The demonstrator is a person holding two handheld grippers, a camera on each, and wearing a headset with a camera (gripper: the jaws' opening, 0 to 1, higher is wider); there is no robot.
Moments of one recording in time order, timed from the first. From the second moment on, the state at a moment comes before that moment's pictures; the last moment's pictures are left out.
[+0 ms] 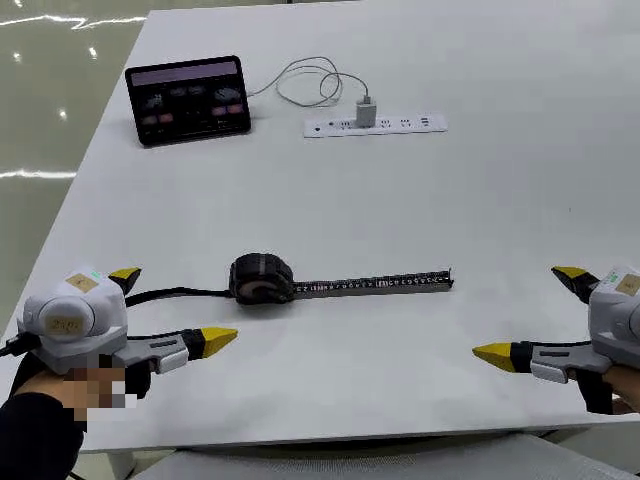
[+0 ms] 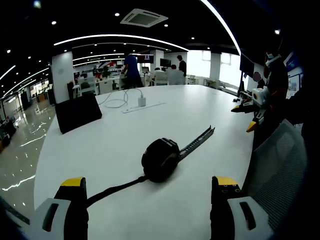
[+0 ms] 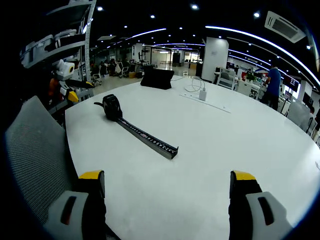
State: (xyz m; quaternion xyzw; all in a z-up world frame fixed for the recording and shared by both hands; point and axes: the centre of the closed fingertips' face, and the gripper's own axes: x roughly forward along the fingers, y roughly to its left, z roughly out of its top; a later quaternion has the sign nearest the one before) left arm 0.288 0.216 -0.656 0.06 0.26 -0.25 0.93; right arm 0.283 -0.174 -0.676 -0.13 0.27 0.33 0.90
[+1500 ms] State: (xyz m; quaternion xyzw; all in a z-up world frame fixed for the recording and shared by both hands) left arm 0.292 0.223 -0.647 0.06 0.27 -0.24 0.93; right arm 0.278 -0.180 -0.662 -0.13 0.26 0.33 0.90
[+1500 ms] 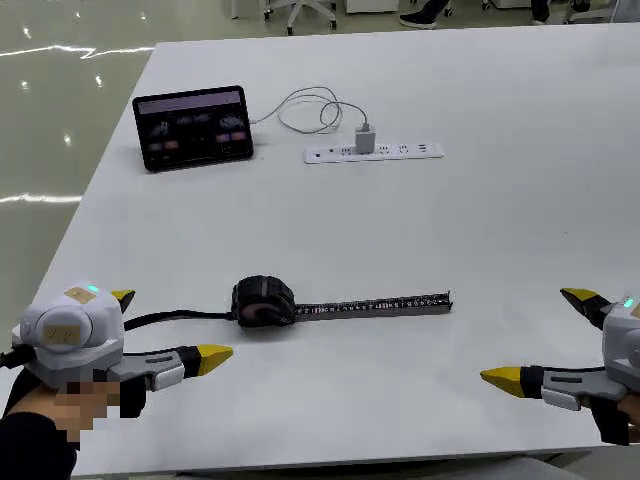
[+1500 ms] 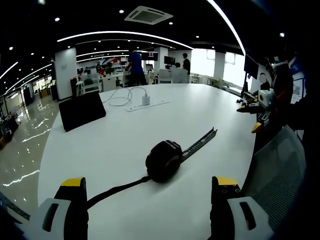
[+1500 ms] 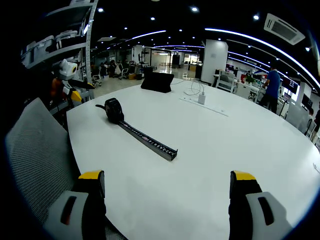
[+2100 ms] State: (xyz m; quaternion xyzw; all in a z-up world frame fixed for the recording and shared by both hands) left arm 0.323 0.185 -0.655 0.04 0.28 -0.22 0.93; right arm 0.302 -0.176 -0.665 -0.17 0.28 0.38 0.87
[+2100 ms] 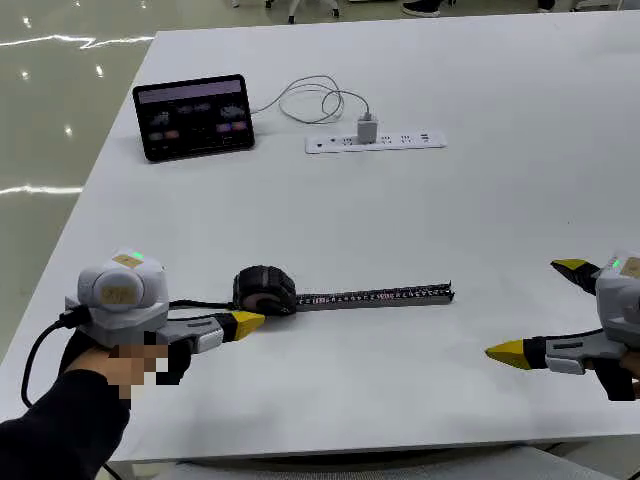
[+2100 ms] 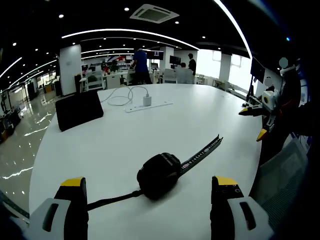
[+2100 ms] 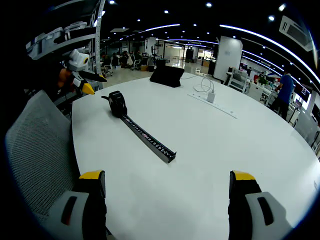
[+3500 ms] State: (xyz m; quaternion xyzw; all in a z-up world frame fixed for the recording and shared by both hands) left arm 0.369 0.153 -0.695 0.00 0.25 -0.09 0.96; right arm 0.363 -0.124 -0.720 -0.34 0.34 0.54 0.69
